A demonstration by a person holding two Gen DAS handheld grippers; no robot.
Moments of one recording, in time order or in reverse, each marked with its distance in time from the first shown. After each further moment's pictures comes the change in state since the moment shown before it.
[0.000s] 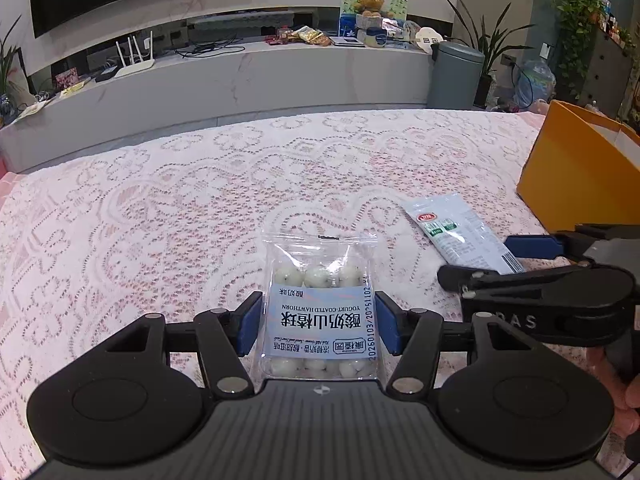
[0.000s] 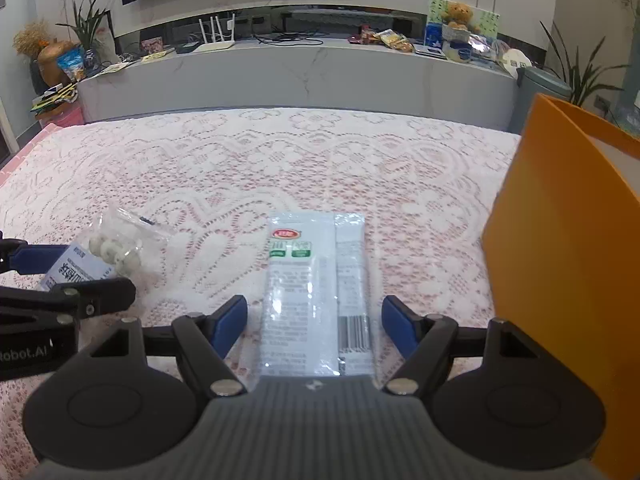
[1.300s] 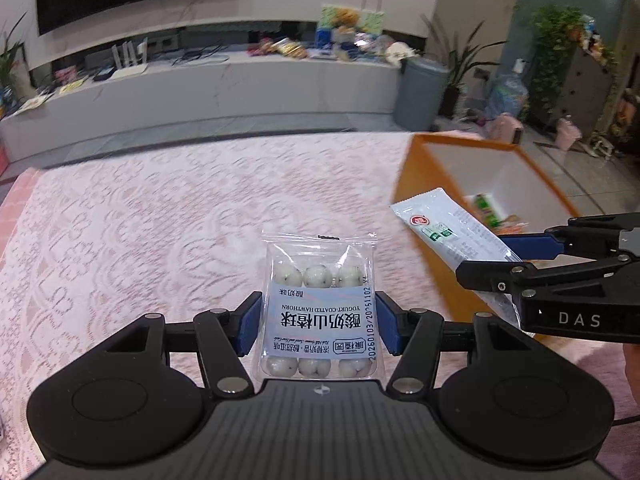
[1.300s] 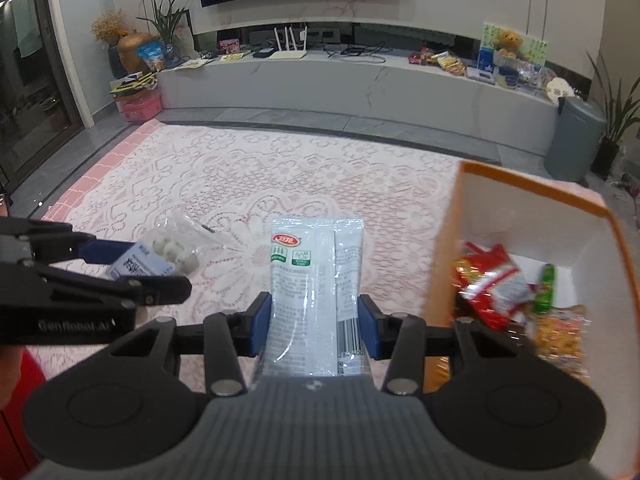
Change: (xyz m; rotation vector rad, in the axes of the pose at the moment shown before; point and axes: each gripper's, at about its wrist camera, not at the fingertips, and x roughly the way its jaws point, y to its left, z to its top) left arm -0.152 -0.086 -0.002 -0.038 -0.004 -0.069; right arm -0.205 -0.052 -0.012 -0.110 -0.002 0.175
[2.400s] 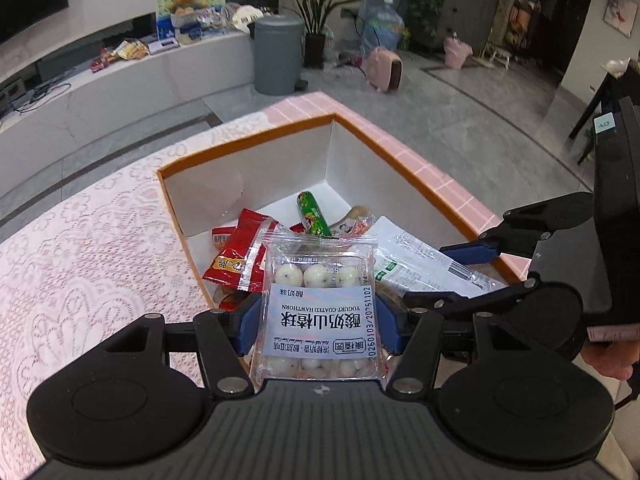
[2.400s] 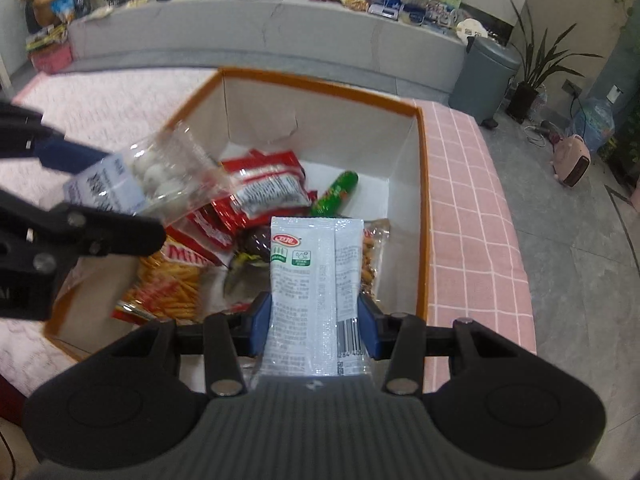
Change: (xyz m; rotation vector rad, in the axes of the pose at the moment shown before) left arm 0.115 -0.171 0.065 0.303 0.144 -0.230; right arm 0.004 -0.169 -0.034 0.005 0.231 -0.239
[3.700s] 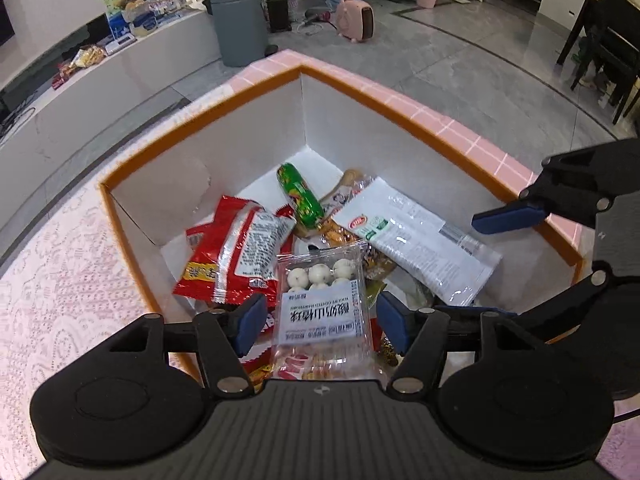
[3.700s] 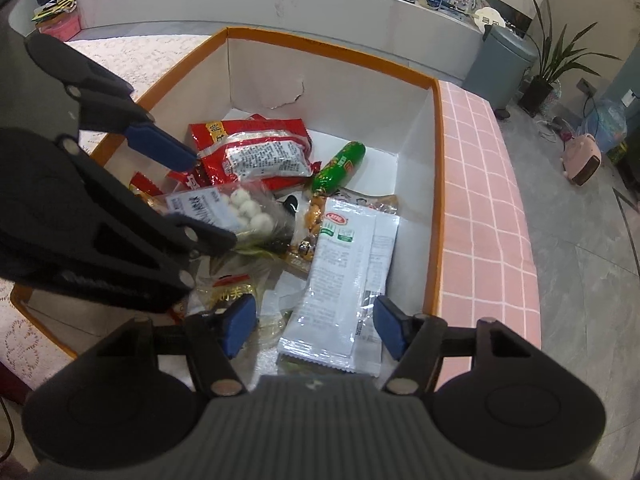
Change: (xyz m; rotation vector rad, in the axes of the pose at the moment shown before) left arm 0.044 -0.022 0.010 0.178 0.109 0.017; right arm 0.008 -0.004 -0.010 -0.019 0.044 0.020
